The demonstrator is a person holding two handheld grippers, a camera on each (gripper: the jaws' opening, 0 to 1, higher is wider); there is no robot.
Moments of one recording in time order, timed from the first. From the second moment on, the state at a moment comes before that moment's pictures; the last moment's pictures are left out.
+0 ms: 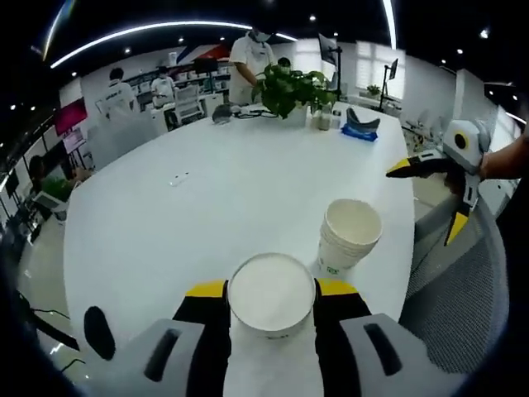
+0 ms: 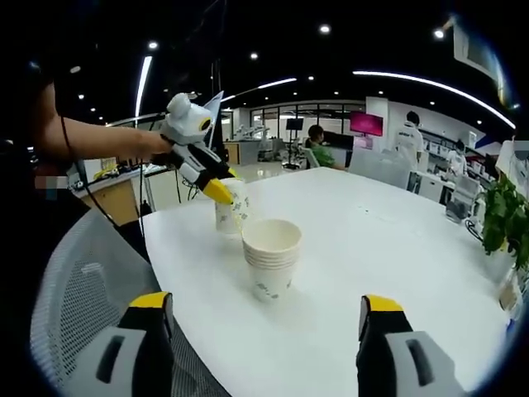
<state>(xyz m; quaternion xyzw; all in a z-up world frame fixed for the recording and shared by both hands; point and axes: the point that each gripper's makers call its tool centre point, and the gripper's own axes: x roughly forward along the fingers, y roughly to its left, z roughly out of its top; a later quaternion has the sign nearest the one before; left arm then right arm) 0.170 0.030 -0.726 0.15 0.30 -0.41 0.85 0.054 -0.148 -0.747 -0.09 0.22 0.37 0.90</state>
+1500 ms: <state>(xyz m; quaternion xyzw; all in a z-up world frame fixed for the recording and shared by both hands) 0.088 -0.039 -0.625 0.14 0.24 -0.54 0.80 0.040 -0.077 -0.690 -0.05 0.14 0.48 0.86</state>
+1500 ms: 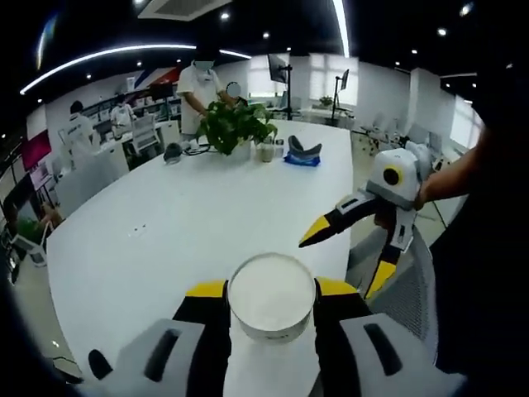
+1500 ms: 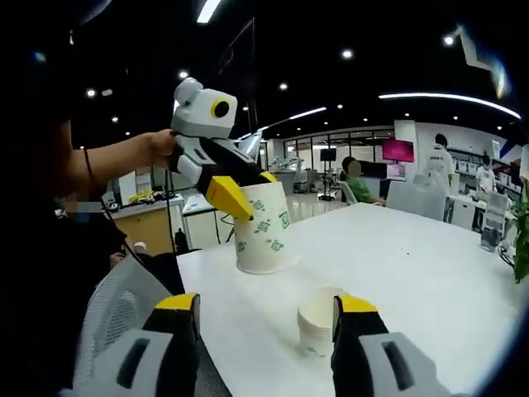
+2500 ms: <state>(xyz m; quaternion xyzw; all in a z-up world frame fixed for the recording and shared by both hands) 0.064 -0.074 -0.632 0.09 0.22 -0.60 0.76 0.035 -0.098 -0.662 0.11 0.13 0.48 0.86</state>
